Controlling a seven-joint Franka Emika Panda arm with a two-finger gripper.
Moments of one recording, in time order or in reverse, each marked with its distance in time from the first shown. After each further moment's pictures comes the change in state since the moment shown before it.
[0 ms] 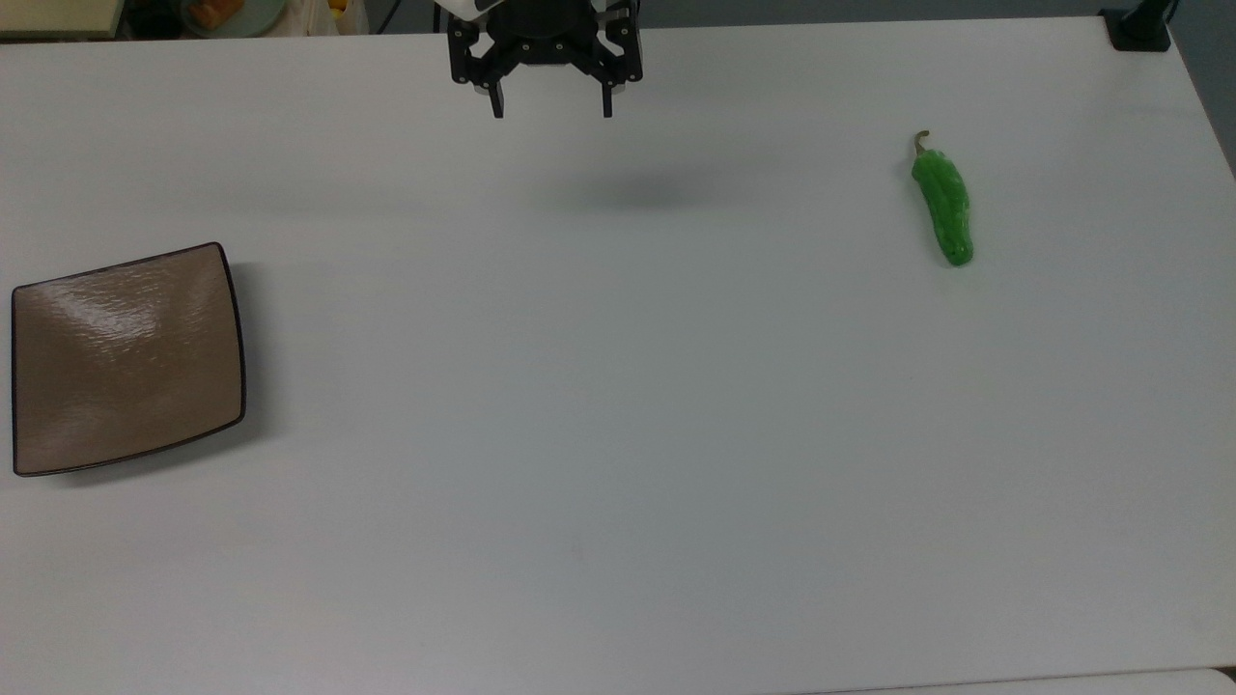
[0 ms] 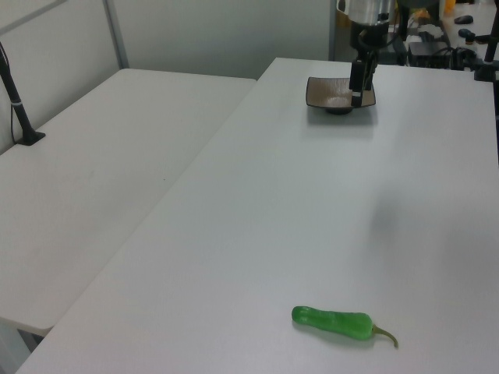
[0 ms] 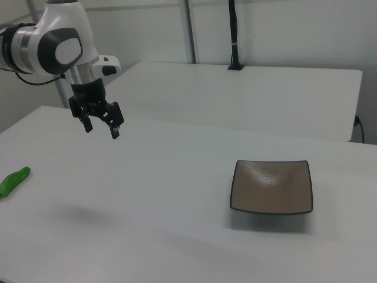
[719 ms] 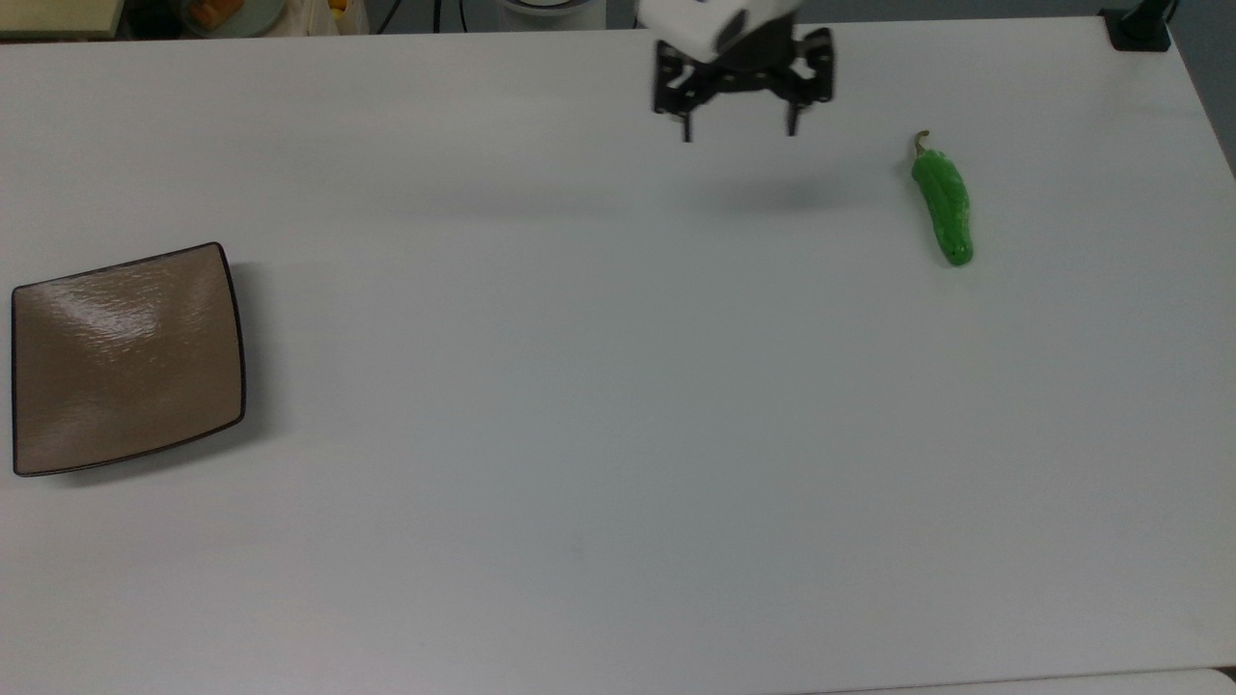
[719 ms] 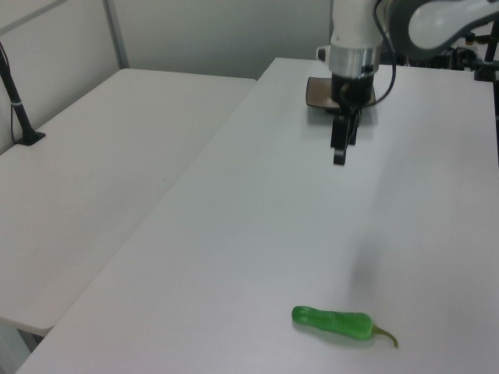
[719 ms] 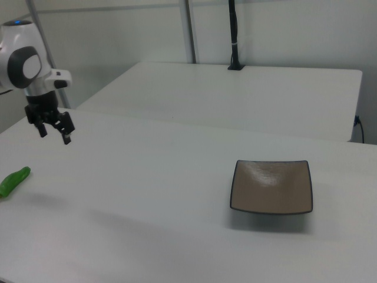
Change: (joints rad) arm 0.086 0.096 0.217 -0.005 0.015 0.115 0.260
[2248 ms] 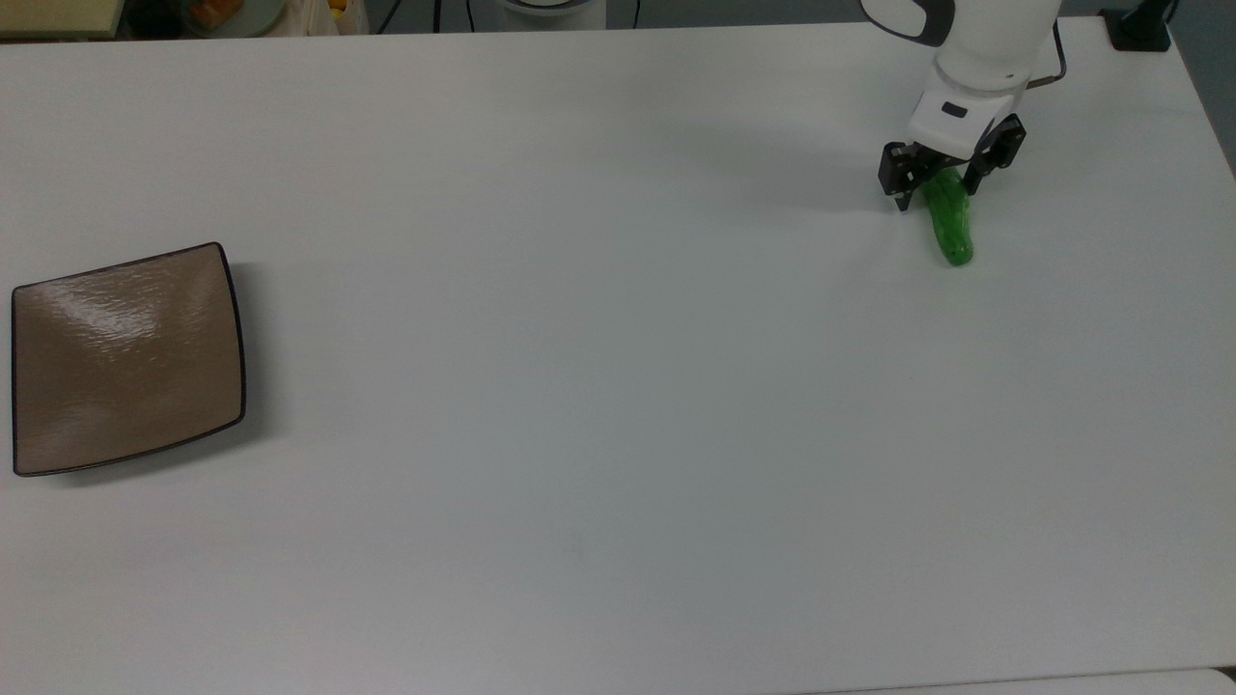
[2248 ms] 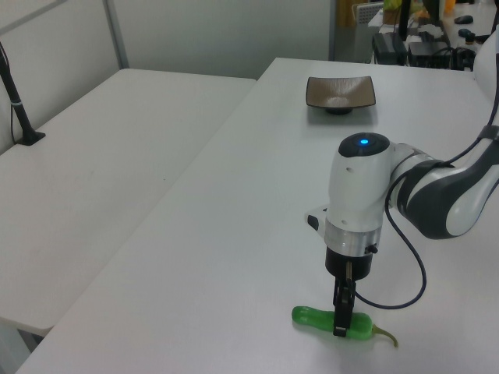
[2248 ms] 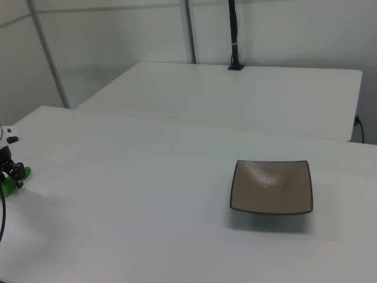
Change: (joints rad) arm 0.337 0.377 0.065 0.004 -0.201 0.406 0.287
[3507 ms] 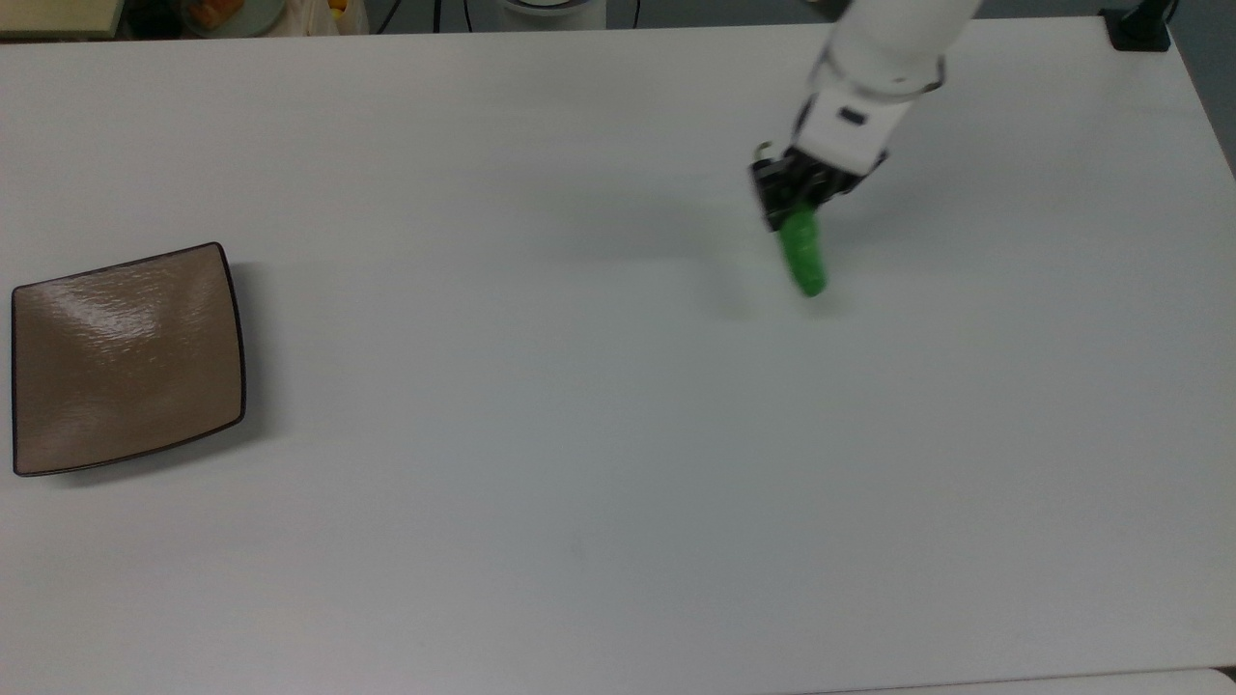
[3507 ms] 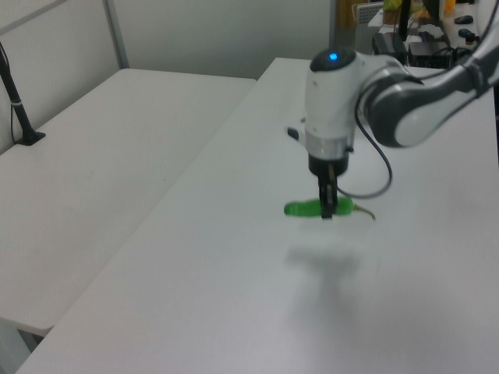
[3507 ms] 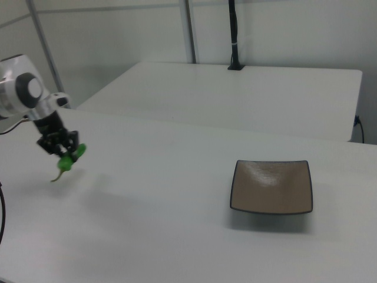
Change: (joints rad) arm -0.121 -0.147 -0.164 0.075 -0.086 -0.341 -0.389
